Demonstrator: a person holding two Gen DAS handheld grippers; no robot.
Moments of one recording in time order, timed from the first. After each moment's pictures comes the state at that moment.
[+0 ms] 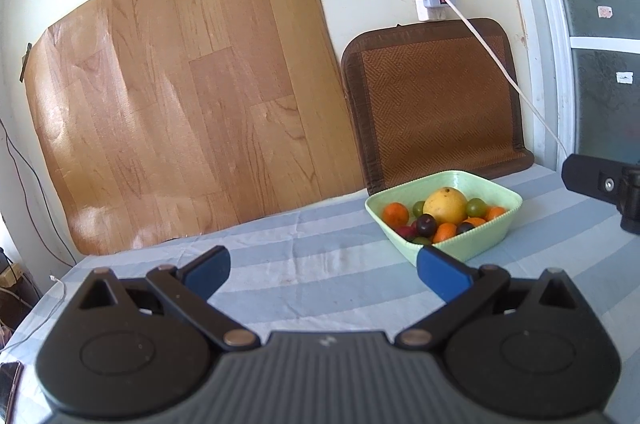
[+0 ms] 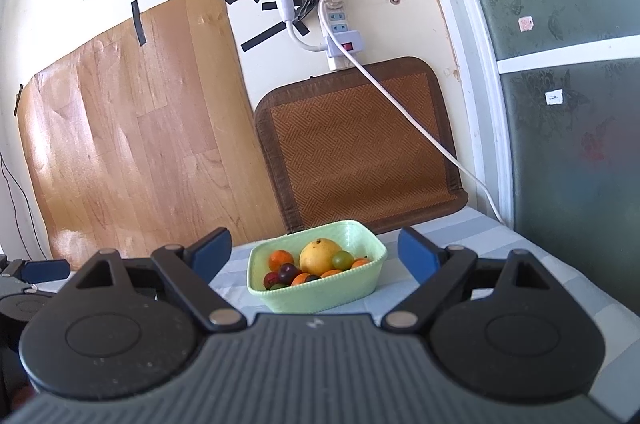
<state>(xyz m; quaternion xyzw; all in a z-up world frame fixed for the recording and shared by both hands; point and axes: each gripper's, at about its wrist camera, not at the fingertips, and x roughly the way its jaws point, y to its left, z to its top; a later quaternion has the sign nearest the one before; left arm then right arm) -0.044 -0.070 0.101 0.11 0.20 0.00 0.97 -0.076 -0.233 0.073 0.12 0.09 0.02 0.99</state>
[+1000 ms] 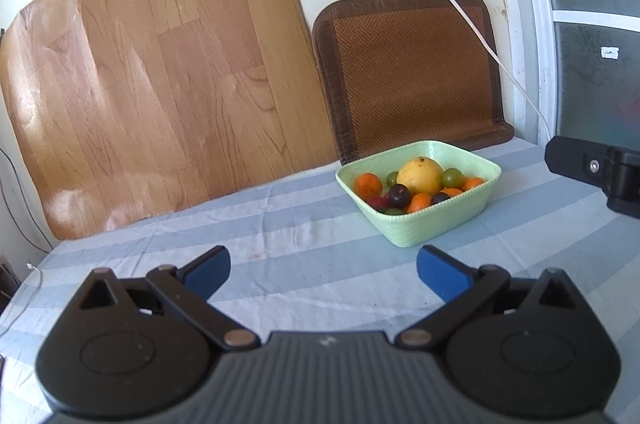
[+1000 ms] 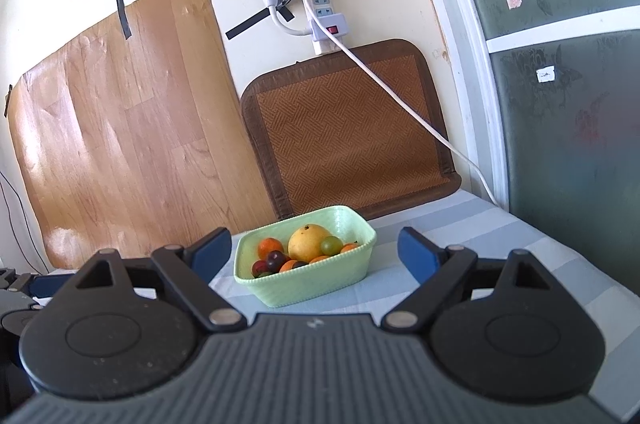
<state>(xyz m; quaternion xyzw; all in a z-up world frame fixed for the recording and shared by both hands) -0.032 -0.080 0.083 0.11 0.24 -0.03 0.96 -0.070 -0.238 0.061 0.13 0.11 0.01 0.98</state>
